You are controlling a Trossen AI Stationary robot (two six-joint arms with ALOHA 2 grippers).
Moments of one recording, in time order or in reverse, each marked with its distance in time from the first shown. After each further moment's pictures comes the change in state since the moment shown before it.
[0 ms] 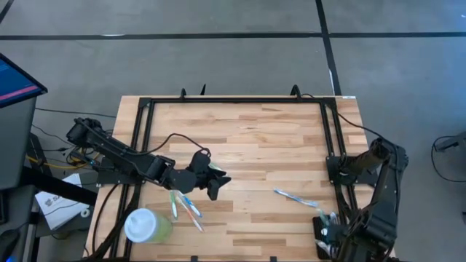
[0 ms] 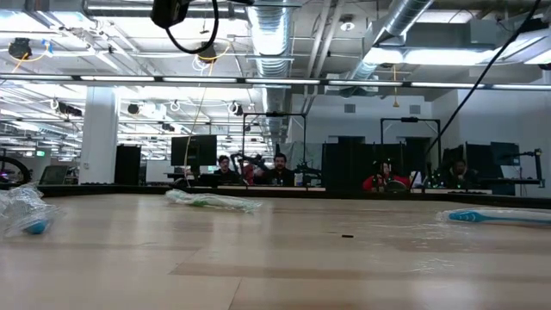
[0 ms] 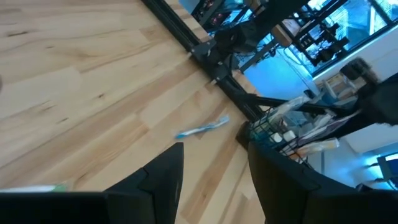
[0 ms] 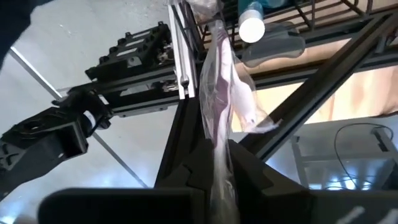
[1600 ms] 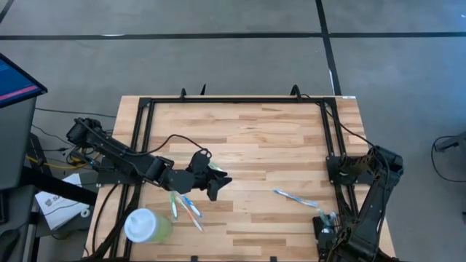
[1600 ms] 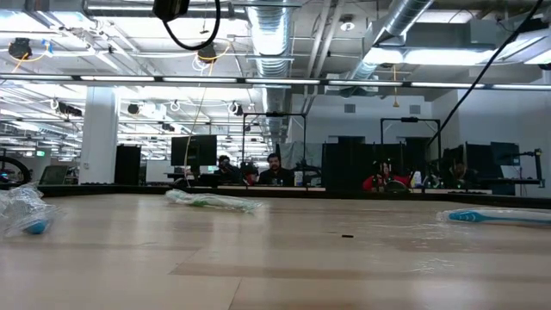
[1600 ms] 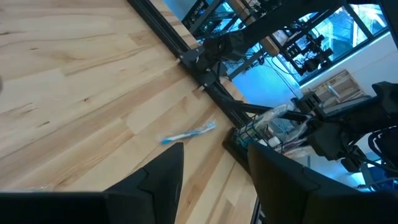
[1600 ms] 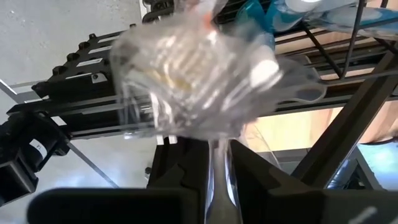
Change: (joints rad) left arm -0.014 -0.002 0.000 0.055 -0.014 -0.008; right arm 0.009 0.094 -0.173 0.145 -0.003 -0.099
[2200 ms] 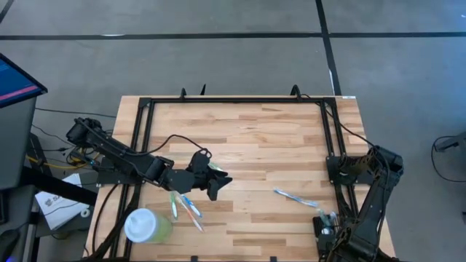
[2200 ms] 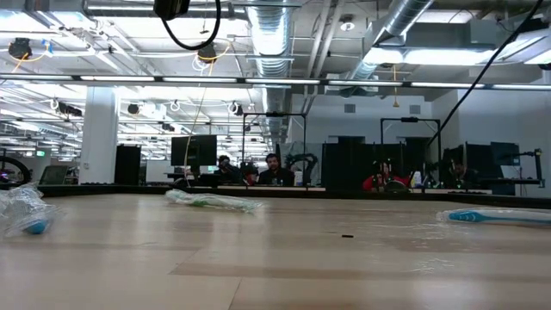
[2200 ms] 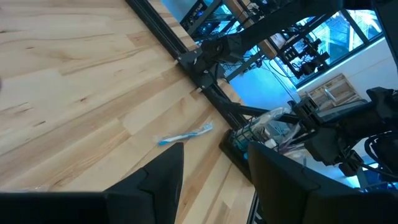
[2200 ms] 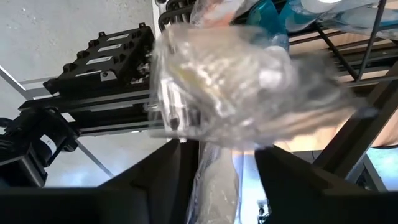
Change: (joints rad) left arm 0.000 0.000 0.000 0.013 -0.001 -0.010; right arm 0.000 0.000 0.000 0.025 -0.010 0.000
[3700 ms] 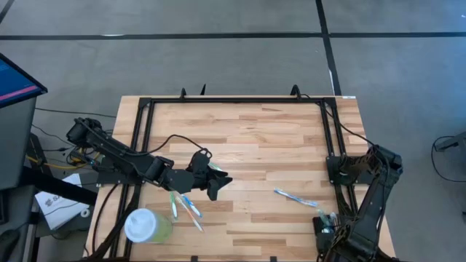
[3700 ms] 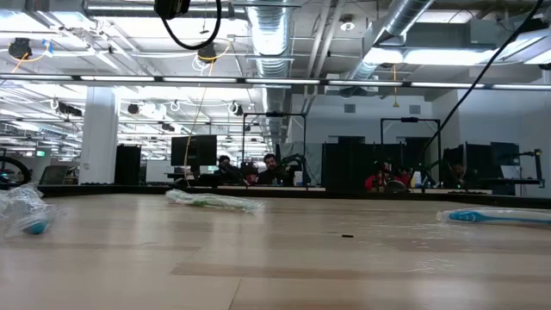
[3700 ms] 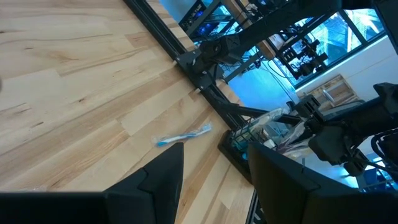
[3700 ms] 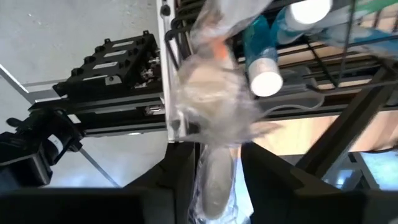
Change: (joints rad) left arm 0.000 0.000 0.000 0.007 0.000 0.002; right arm -0.026 -0.002 0.056 -0.053 0.025 -0.039
